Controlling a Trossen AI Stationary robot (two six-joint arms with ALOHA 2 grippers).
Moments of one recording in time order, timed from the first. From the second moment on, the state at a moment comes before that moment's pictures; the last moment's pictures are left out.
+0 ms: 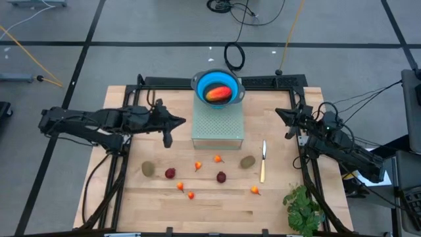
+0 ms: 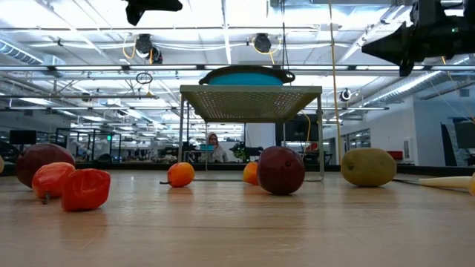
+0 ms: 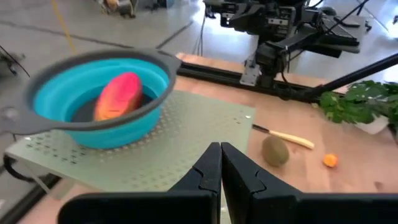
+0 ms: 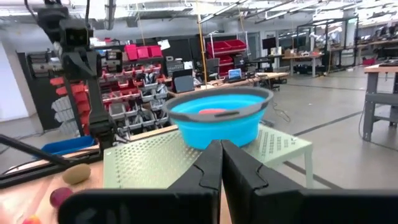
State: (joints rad) left arm -0.06 1.00 0.95 -0.30 -0.32 -0.19; right arm -0.50 0.06 0.24 -0.06 -0.09 0.15
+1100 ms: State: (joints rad) left arm -0.22 1.35 1.22 -1.11 0.08 -1.37; right arm -0.50 0.05 0.14 -0.05 -0.19 0.09
